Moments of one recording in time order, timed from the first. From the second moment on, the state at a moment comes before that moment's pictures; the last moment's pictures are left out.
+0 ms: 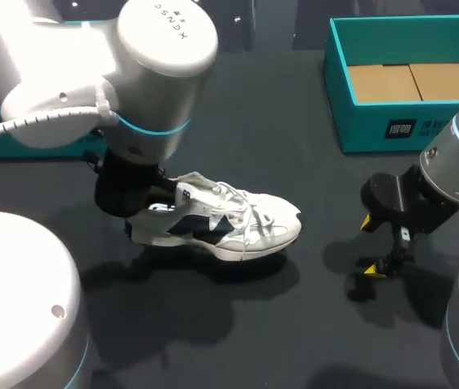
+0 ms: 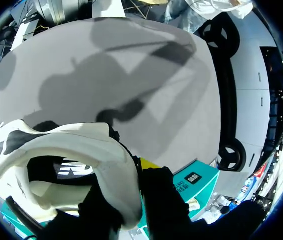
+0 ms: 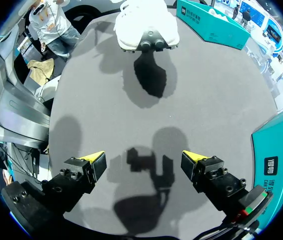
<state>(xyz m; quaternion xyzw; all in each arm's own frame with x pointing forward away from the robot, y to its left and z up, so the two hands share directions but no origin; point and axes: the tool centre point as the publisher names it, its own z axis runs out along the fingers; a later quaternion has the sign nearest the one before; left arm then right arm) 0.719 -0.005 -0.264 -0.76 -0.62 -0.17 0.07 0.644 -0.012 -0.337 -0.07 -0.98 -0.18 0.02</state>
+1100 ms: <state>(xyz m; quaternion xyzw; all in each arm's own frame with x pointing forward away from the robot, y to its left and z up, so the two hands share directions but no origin) 0.731 -0.074 -0.348 -0.74 -0.64 -0.20 0.08 0.644 -0.012 -0.337 -0.07 -0.98 -0.18 0.02</state>
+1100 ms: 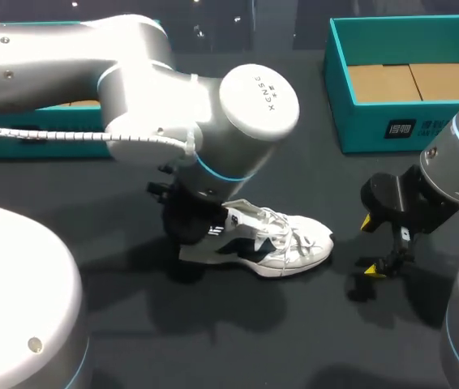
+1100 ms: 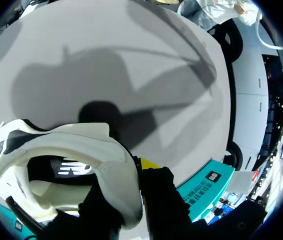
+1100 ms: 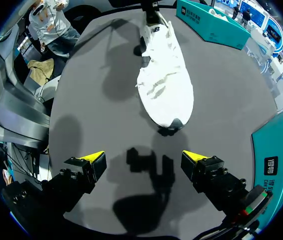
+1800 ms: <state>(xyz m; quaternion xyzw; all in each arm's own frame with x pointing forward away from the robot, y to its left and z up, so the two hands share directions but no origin) 0.730 -0.079 -0.366 -0.73 -0.64 -0.21 0.09 0.644 -0.012 -0.337 -0.07 -0.98 -0.18 0.02</state>
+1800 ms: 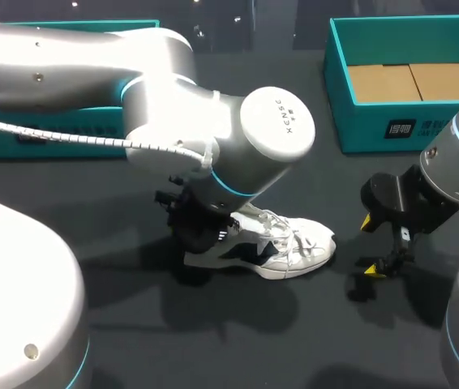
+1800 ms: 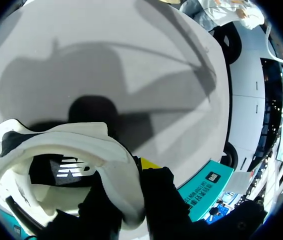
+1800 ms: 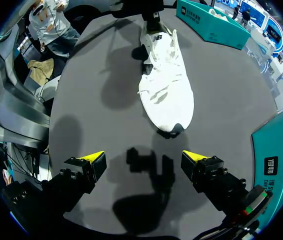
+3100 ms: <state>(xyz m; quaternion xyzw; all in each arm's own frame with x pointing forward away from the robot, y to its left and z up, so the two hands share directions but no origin) 0.718 -0.079 -0.350 -0.72 -0.66 -0.17 0.09 0.644 -0.012 -0.337 -0.07 -0.98 -0.18 0.02</state>
